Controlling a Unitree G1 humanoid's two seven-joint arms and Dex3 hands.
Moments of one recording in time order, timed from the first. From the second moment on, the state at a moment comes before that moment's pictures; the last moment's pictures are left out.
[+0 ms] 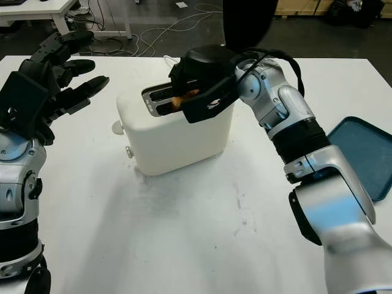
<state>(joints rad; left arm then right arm) -0.44 0.30 0.14 -0.40 0.03 0.51 -0.14 -1.10 -0.44 0.44 0.61 -0.57 -0.26 0.52</state>
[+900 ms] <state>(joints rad) -0.44 0.30 0.14 -0.40 0.03 0.52 -0.14 -1.11 -0.48 0.52 0.70 -0.68 -0.47 0.23</state>
